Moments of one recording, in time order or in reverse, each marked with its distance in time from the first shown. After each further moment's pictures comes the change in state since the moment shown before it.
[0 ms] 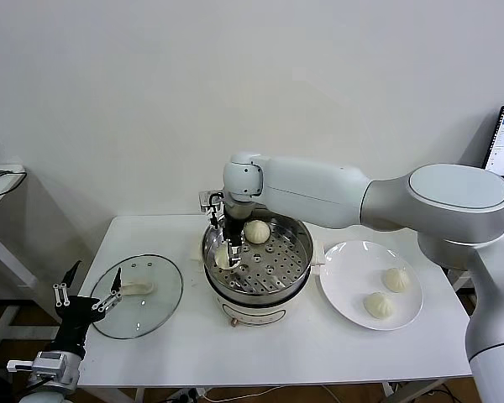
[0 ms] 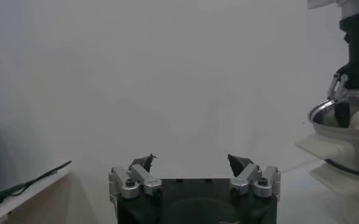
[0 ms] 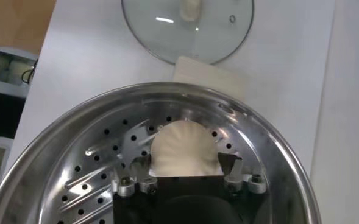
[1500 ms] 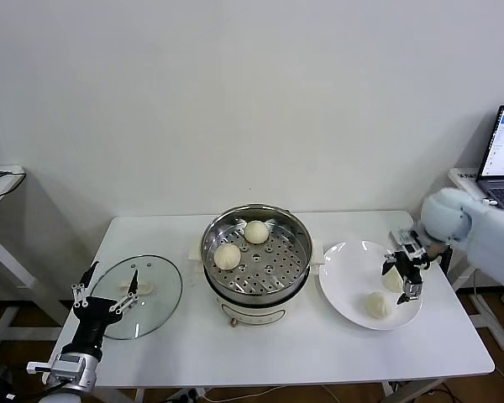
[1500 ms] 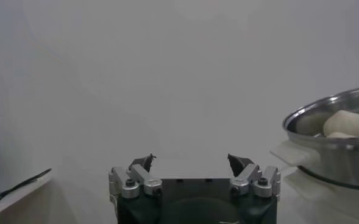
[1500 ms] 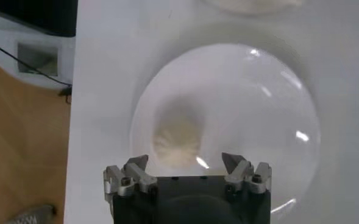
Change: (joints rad) left arm 0.017 -0.009 0.083 -0.025 0.051 -0.002 -0.030; right arm -0.415 -0.866 0.407 0.263 -0.563 0.348 -0.224
